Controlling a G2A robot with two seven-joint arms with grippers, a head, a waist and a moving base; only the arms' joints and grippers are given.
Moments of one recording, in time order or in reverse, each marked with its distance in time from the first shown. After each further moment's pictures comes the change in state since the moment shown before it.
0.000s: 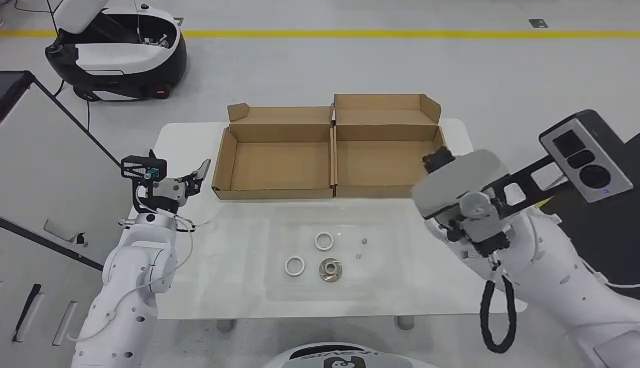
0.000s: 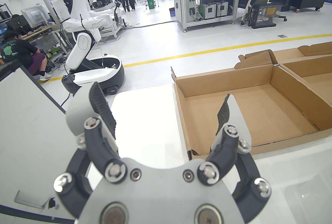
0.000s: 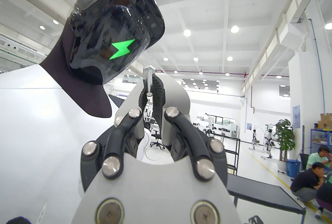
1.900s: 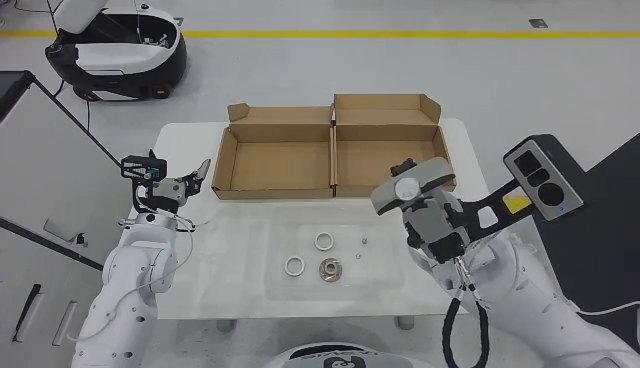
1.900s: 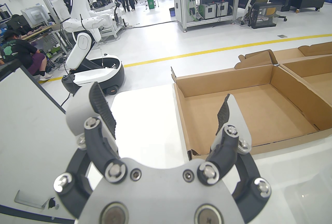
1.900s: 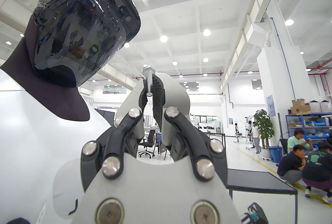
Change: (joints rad) left arm 0.000 0.000 0.000 0.000 0.000 0.000 0.000; right arm -0.180 -0.110 0.044 -0.063 -0.025 0.164 0.143
